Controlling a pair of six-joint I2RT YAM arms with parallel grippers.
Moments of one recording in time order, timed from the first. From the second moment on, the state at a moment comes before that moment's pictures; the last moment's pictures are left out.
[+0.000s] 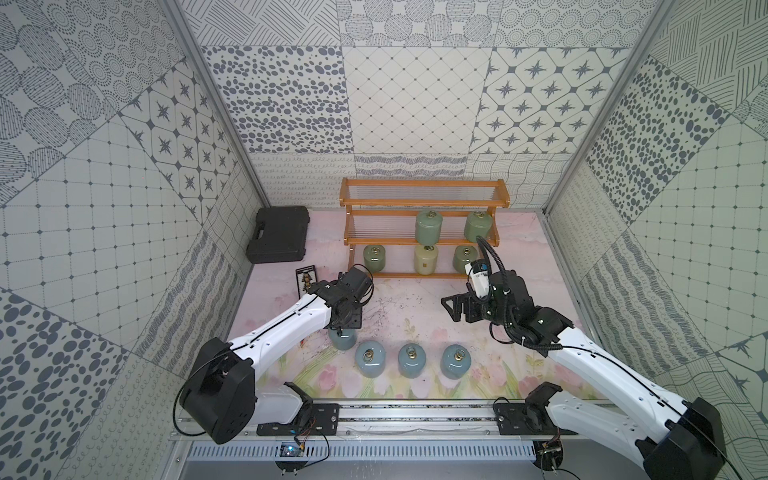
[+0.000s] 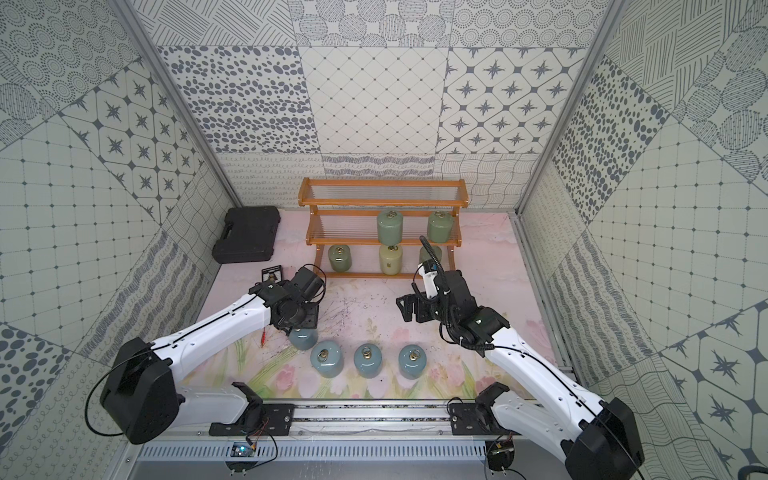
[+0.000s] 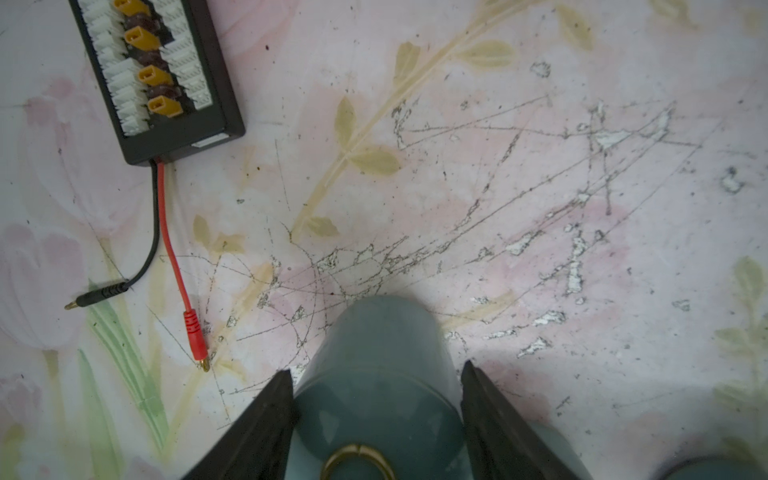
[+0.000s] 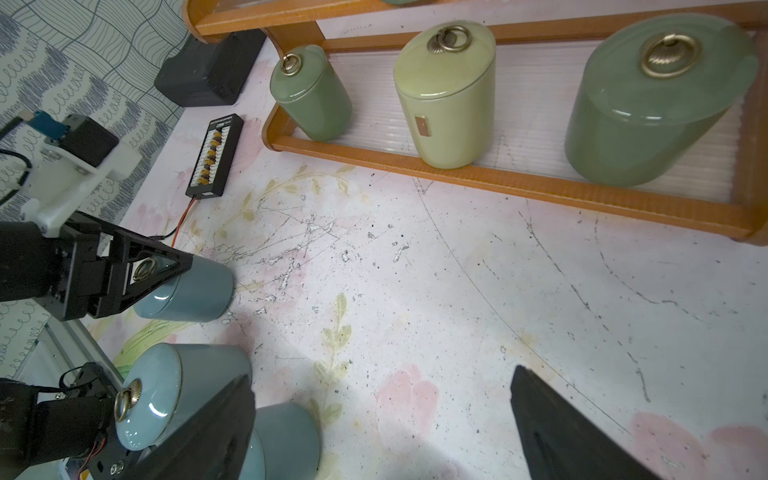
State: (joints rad) left arm -0.61 1.32 0.89 -0.95 -0.27 -0.59; right arm 0.58 1.00 0.72 -0.37 -0.13 0.37
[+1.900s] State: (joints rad) left arm -0.58 0.93 0.76 -0.65 -0.29 -0.47; right arm 0.52 1.04 0.78 -0.20 -0.03 0.28
